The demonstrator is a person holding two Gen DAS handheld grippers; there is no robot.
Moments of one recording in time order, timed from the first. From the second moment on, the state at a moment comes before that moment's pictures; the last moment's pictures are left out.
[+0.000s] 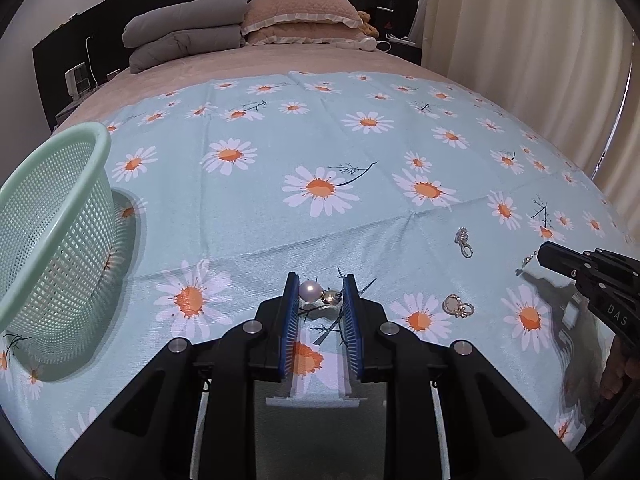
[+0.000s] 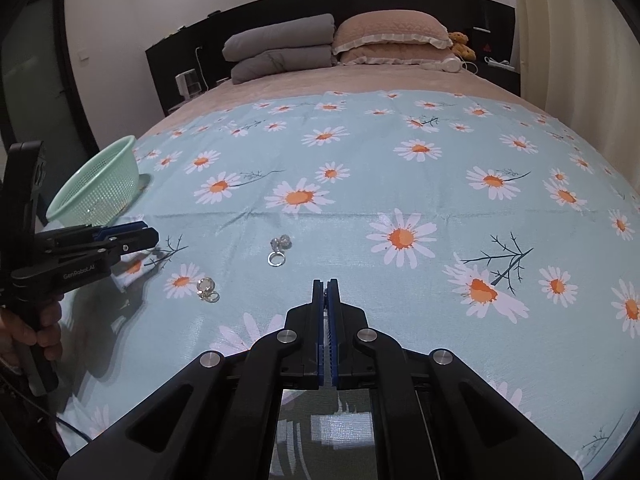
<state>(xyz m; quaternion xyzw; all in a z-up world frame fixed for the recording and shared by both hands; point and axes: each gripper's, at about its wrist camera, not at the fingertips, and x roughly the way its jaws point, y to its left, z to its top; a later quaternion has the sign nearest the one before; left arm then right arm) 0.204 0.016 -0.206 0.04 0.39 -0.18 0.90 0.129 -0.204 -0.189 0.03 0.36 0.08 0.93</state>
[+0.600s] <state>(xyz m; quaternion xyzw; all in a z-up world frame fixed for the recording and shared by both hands) 0.191 0.053 -0.163 0.02 0.36 -0.16 0.92 0.132 -0.145 -0.135 0.00 0.33 0.14 0.93</state>
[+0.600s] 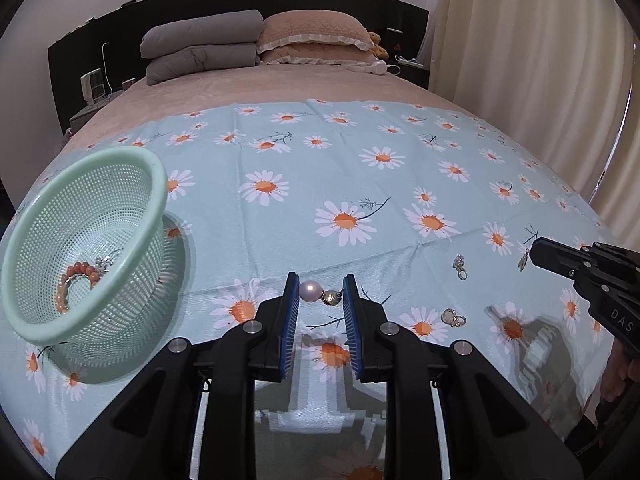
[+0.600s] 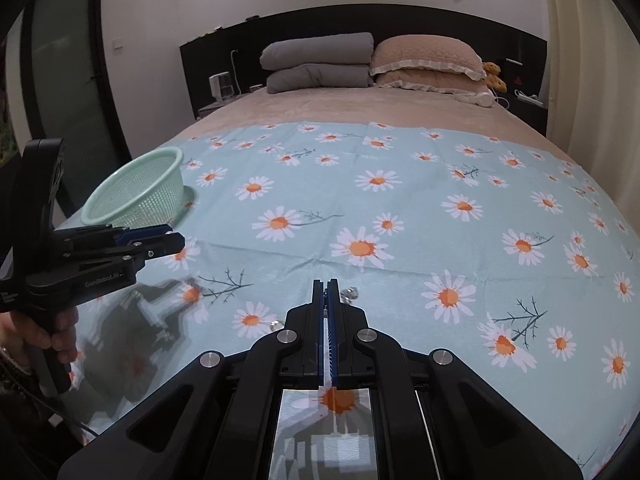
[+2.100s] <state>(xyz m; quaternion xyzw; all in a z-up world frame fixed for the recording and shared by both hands) 0.237 0.250 -0.160 -0.02 0.36 0.02 0.93 0.237 0.109 -0.117 -0.05 0.33 0.28 0.90</state>
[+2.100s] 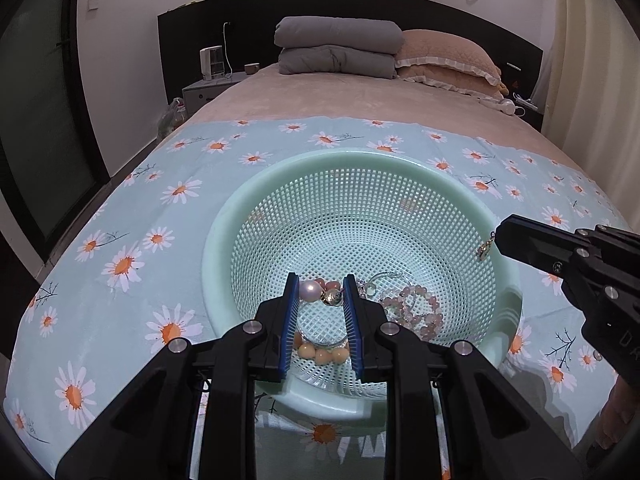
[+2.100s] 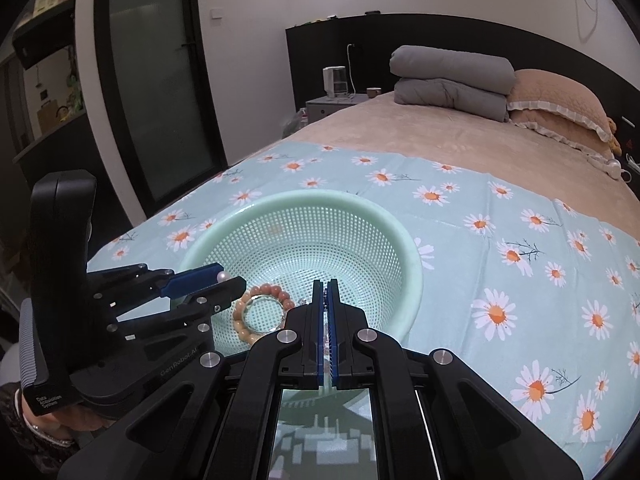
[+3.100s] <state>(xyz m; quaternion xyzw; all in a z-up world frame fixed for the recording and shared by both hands) 0.220 0.247 -0.143 -0.01 0.35 0.06 0.93 0.235 0.043 -0.102 0.05 0.33 0.26 0.91</state>
